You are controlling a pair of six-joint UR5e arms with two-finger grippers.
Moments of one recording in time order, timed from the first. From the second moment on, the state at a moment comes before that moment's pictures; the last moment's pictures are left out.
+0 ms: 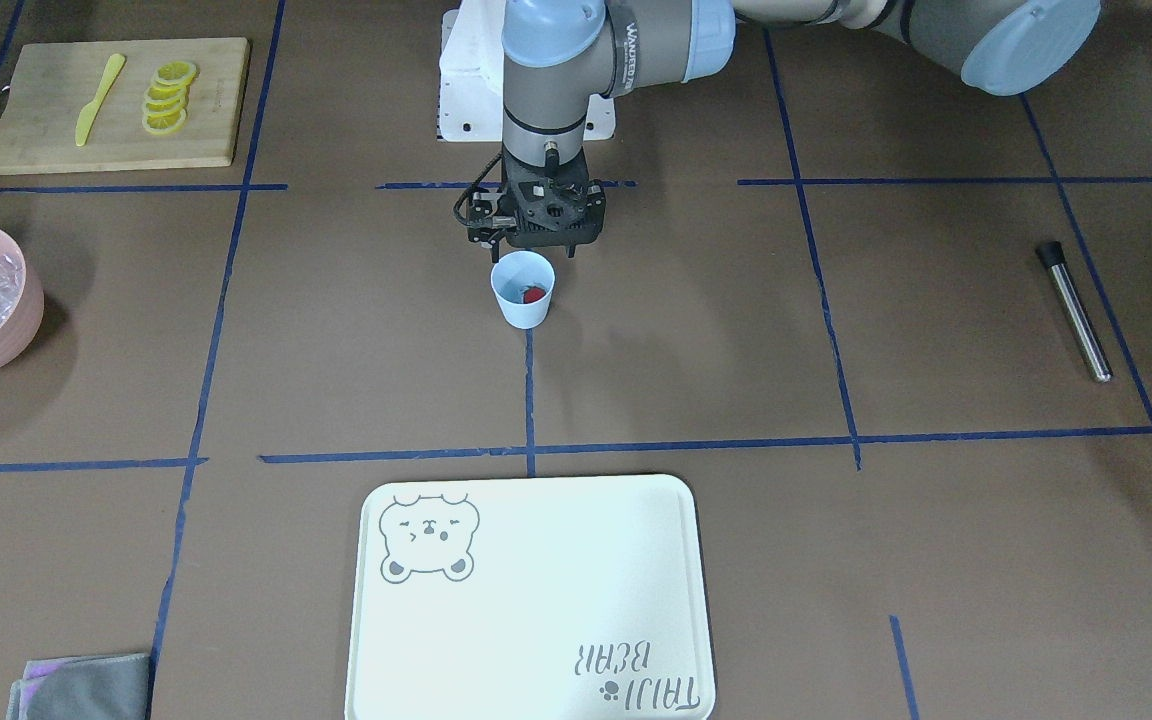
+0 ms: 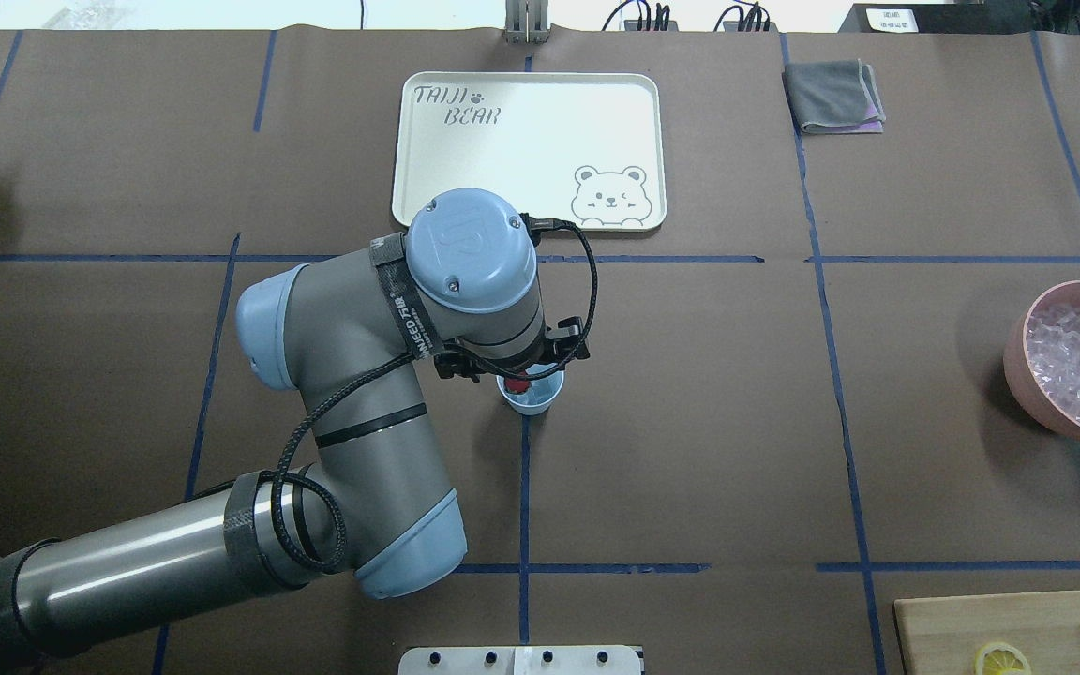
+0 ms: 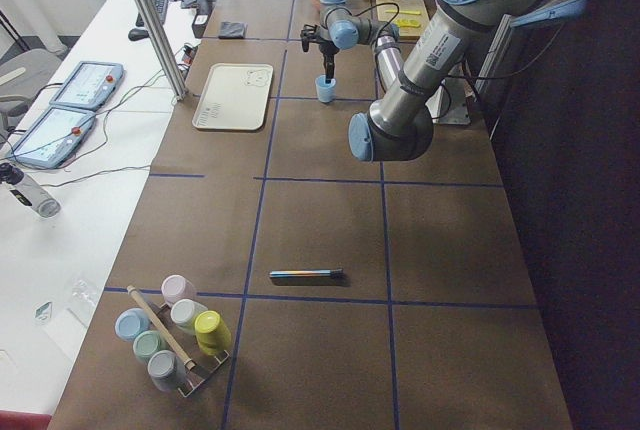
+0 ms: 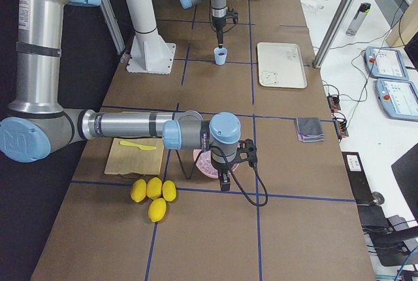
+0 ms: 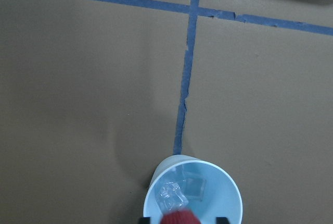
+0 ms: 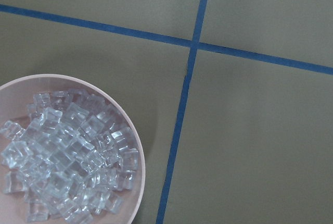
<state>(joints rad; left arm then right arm) -0.47 -2.42 -1.66 -1.49 -1.85 -1.38 1.56 -1.71 1.76 -1.58 2.34 -0.14</state>
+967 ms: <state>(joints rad) -0.83 -1.98 -1.89 -1.48 -2.11 -0.73 1.56 -1.71 1.76 -1.57 2.34 -0.14</state>
